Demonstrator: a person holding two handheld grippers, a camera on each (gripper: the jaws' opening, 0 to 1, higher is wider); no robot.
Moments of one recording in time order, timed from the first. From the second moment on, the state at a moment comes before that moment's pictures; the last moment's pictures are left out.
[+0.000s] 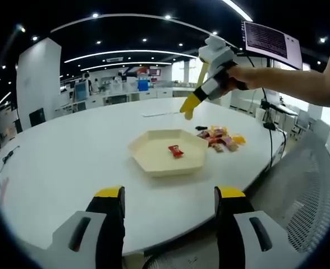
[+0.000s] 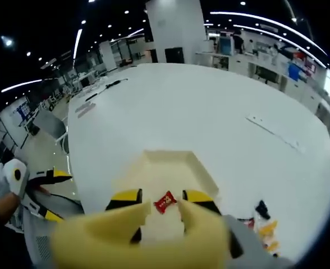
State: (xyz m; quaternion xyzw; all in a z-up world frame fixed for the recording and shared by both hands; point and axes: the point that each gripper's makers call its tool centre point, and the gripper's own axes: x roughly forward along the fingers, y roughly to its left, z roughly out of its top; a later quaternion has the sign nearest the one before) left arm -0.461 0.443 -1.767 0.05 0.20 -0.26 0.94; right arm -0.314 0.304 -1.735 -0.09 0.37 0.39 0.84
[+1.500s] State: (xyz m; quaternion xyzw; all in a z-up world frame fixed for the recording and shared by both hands) left arm -0.463 0.441 -1.772 0.05 0.22 -0.27 0.94; right arm -0.348 0.141 -1.822 0.03 0.48 0.20 0.86
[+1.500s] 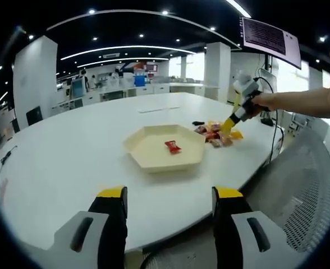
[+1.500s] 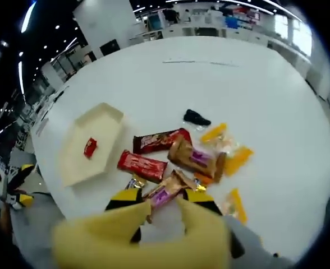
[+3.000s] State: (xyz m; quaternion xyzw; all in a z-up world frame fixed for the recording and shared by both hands) left arm -0.463 0.442 -1.771 0.05 0.22 -0.26 0.94; right arm -0.331 0.160 -1.845 -0.07 0.50 0.16 0.85
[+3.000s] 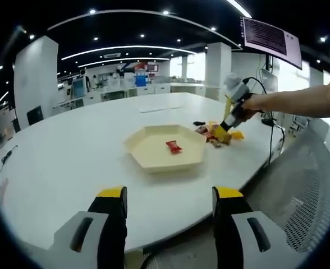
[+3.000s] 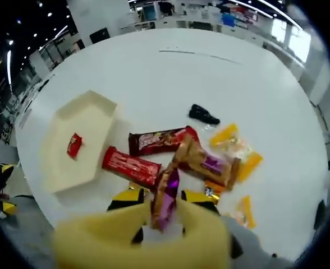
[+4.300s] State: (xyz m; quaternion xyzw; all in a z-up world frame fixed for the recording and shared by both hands) left arm -0.463 0.441 -1.770 0.05 0.21 -0.27 0.94; right arm -0.330 0.152 -1.789 -0.10 0.47 0.19 0.86
